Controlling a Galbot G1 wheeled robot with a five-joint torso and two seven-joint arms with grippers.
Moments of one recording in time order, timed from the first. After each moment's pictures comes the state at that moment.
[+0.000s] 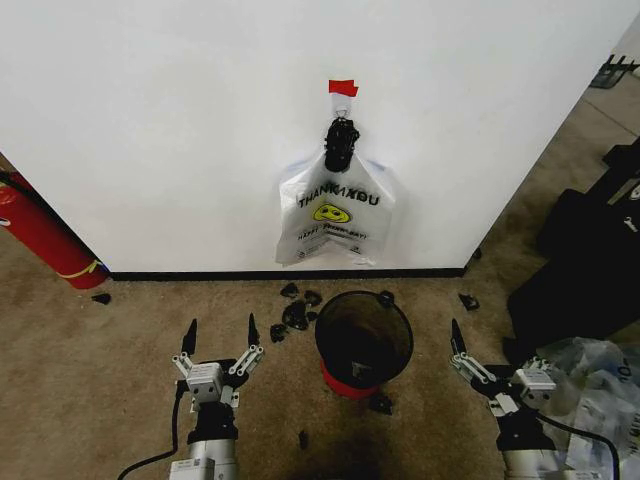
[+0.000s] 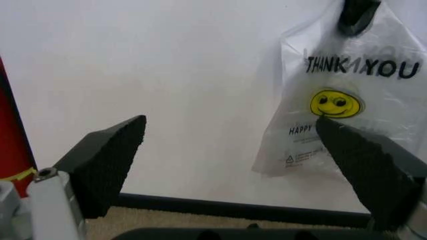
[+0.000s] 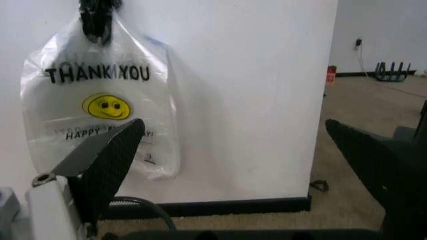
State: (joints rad) left arm 1.80 -1.50 -0.33 -2.22 0.12 -0.33 -0.28; right arm -1.88 1.48 0.66 2.25 0.20 0.33 -0.05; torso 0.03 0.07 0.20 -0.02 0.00
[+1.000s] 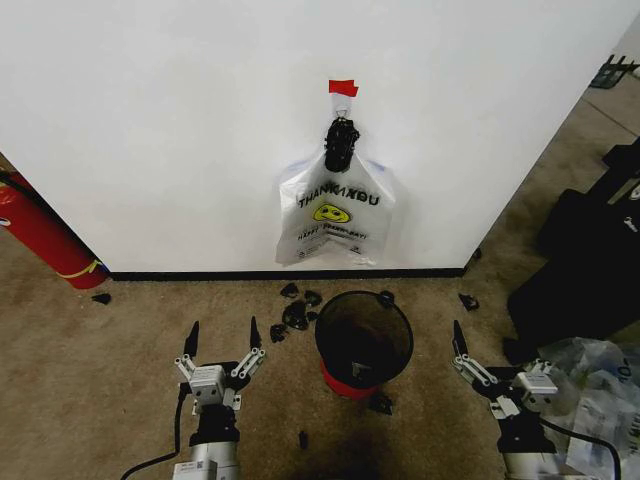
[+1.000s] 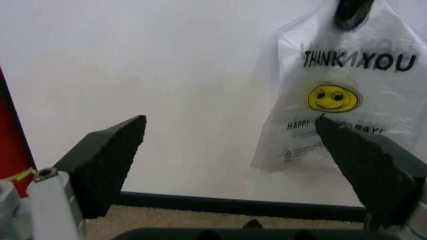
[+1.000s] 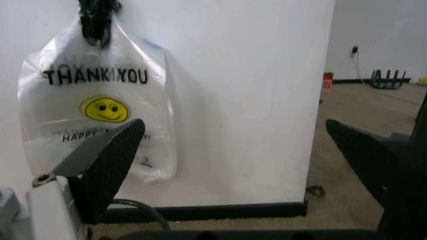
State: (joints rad) left arm 1.80 -1.50 -0.33 -2.21 0.13 -0.34 -0.28; right arm -1.89 1.48 0.66 2.24 0.19 0.37 -0.04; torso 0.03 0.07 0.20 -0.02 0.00
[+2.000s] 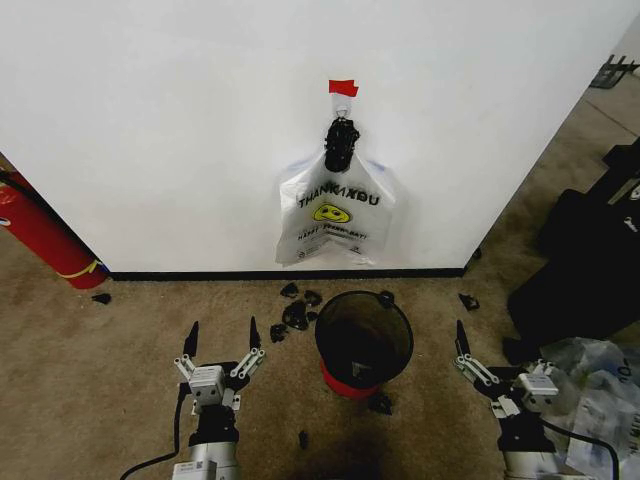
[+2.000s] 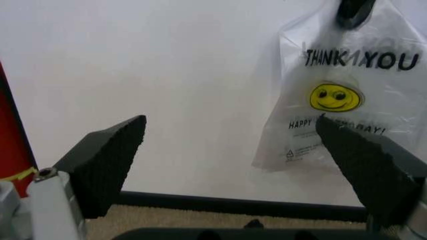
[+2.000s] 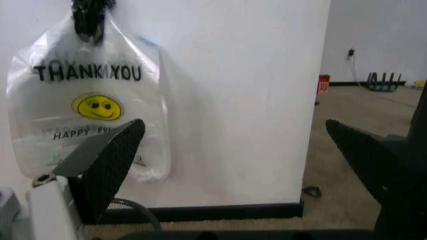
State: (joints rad) left arm 1.80 -1.50 -0.34 -2.20 0.13 -0.34 -0.28; right arm -1.86 1.47 0.66 2.19 0.20 0.39 -0.04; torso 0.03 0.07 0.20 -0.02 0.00
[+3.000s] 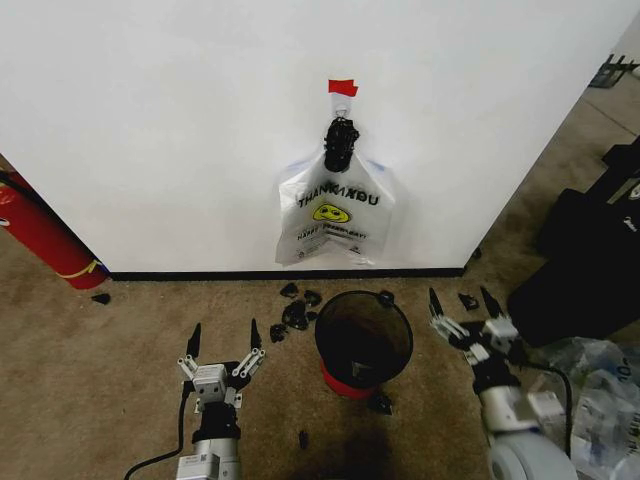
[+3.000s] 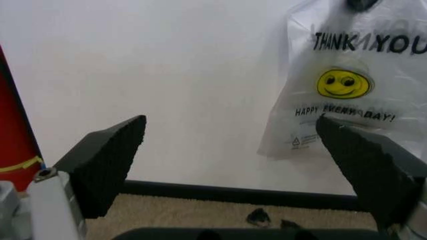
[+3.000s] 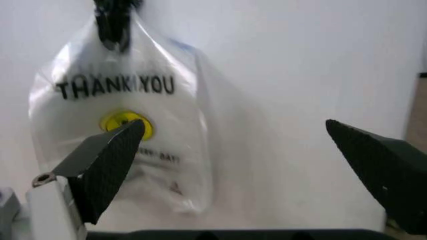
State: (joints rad) left arm 1.79 -1.51 -0.35 -2.17 0.12 -0.33 -0.28; right arm -1.48 1.31 0.55 2.07 0.33 0.17 -0.04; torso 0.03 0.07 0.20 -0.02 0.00
